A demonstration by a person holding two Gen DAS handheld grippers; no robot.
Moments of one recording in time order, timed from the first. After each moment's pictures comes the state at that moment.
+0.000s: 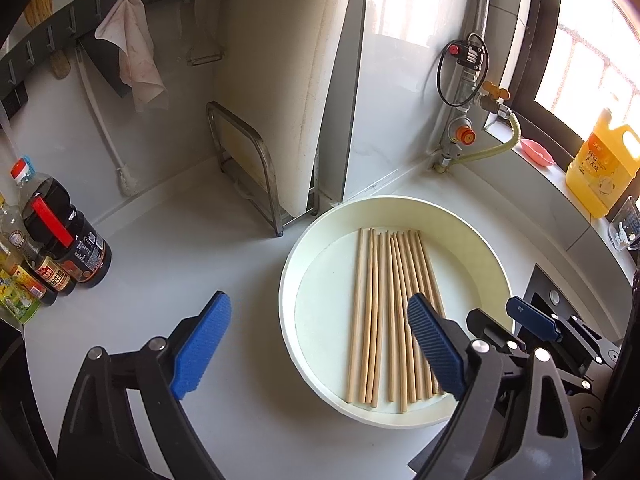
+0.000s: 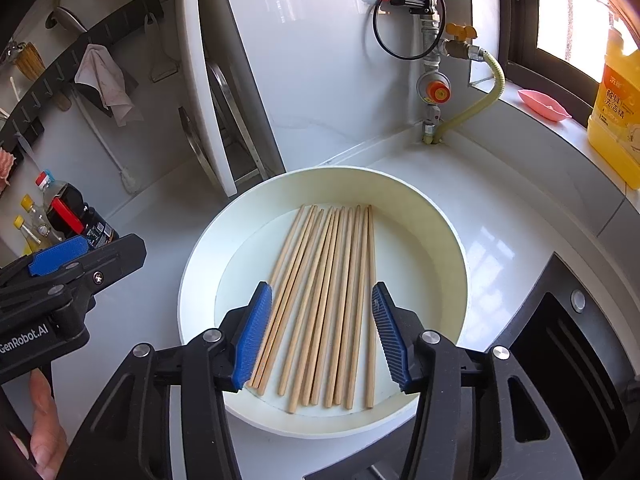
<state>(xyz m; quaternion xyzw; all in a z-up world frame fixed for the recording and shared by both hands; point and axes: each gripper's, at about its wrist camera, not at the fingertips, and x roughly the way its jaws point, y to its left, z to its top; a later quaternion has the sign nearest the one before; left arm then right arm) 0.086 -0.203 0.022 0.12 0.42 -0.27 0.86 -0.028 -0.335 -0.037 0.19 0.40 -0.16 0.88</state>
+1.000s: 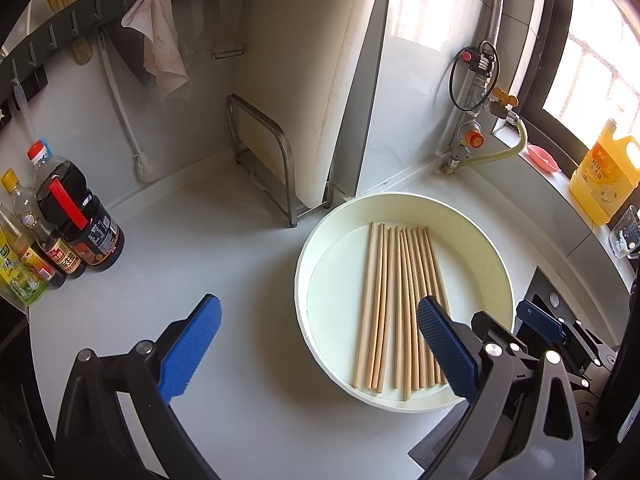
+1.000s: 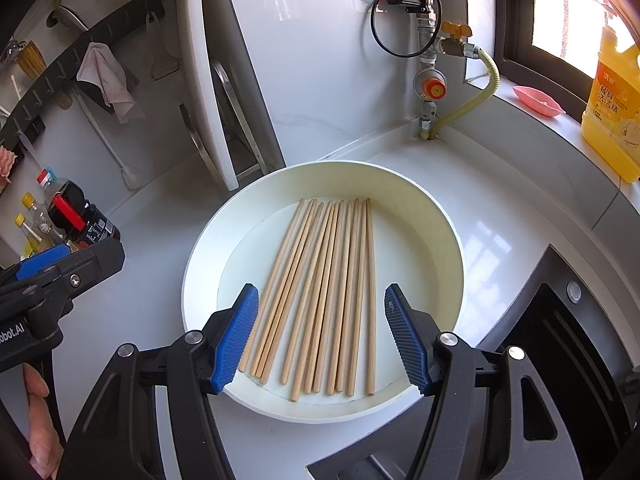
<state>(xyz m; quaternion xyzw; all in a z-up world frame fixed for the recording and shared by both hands) 0.080 -0.184 0.029 0.10 0.43 -0.25 0.86 -0.037 -0.327 -0.035 0.19 0.41 -0.17 0.88</state>
